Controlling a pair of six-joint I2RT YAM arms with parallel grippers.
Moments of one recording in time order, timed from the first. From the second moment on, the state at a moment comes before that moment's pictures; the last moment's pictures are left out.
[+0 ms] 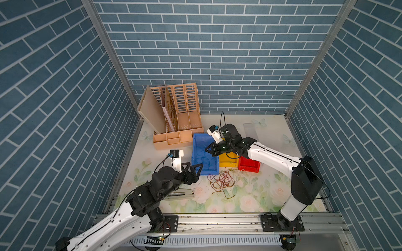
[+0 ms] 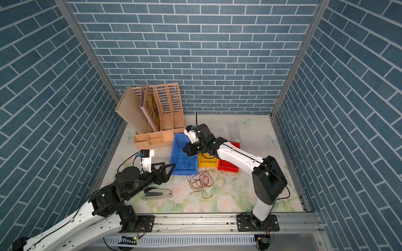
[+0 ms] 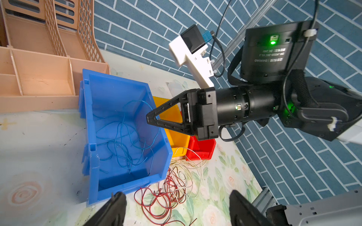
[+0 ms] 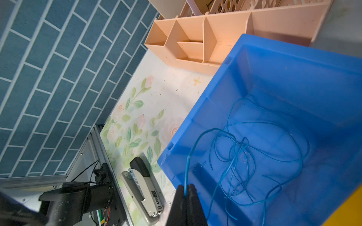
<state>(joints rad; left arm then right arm) -0.89 0.56 0.61 -0.36 -0.18 -0.70 0.81 1.73 1.34 -0.34 -0.43 0.37</state>
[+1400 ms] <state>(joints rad) -0.89 0.80 0.61 -0.20 -0.09 -0.70 0.79 1.36 1.26 -0.59 -0.27 0.32</state>
